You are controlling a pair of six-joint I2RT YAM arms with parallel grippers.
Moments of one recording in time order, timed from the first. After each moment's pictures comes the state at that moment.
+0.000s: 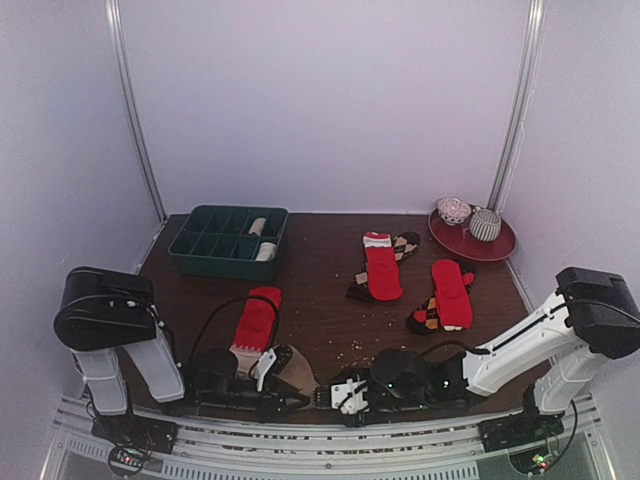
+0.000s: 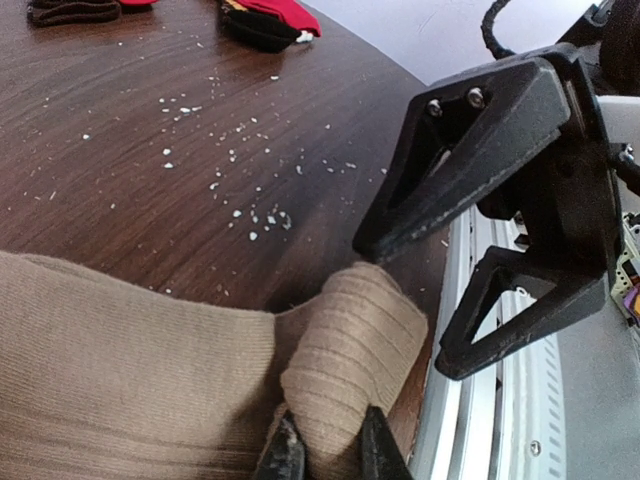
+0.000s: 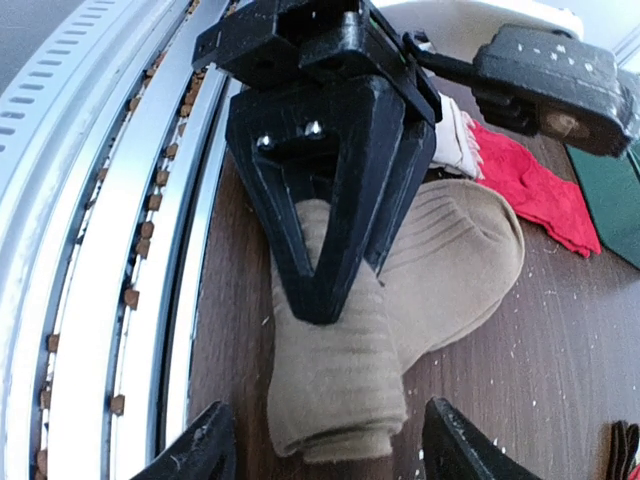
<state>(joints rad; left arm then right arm) -1.19 1.89 0.24 1.26 0.24 -0.50 1.35 1.62 0.55 0.46 0.07 -0.42</state>
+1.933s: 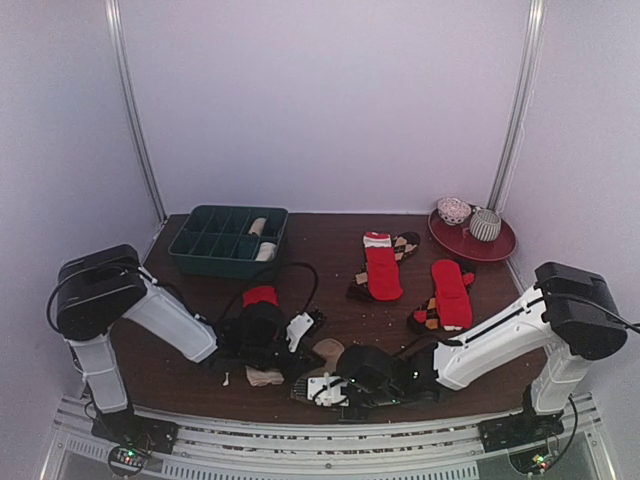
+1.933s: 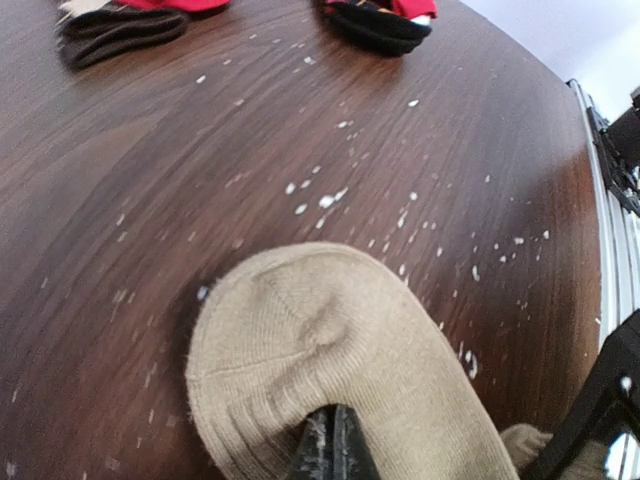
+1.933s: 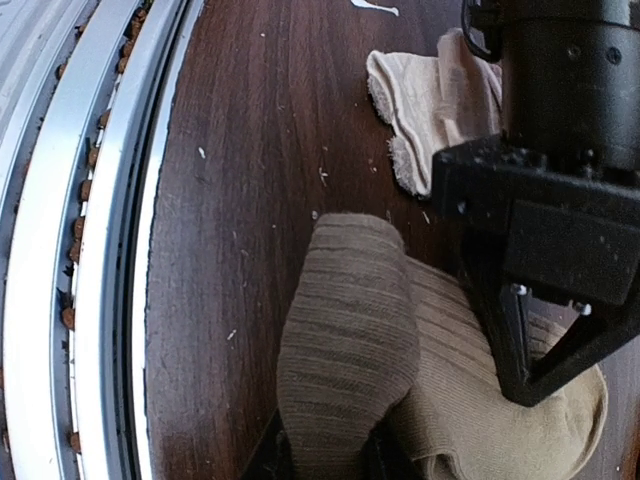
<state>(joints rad) -1.02 1.86 0.67 0.56 0.23 -0.23 1.34 1.76 0.79 0.16 0.09 -0.34</state>
